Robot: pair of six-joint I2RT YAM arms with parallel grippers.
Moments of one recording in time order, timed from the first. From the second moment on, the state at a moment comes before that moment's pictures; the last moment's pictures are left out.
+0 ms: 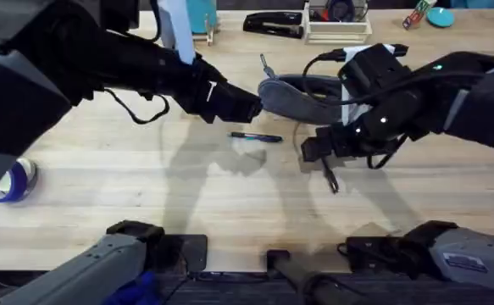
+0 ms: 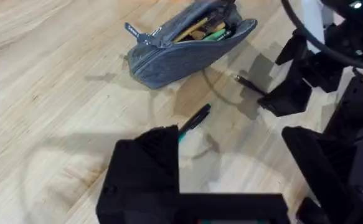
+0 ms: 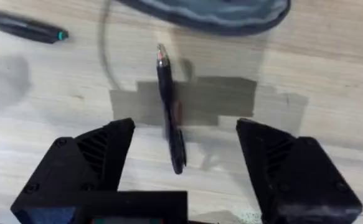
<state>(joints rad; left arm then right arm) -0.17 1.17 1.05 -0.85 0.69 0.34 0.45 1.37 0.85 -0.93 0.00 0.36</state>
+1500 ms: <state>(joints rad) -0.17 1.17 1.05 -0.85 0.69 0.34 0.52 1.48 0.85 -0.93 0.00 0.45</state>
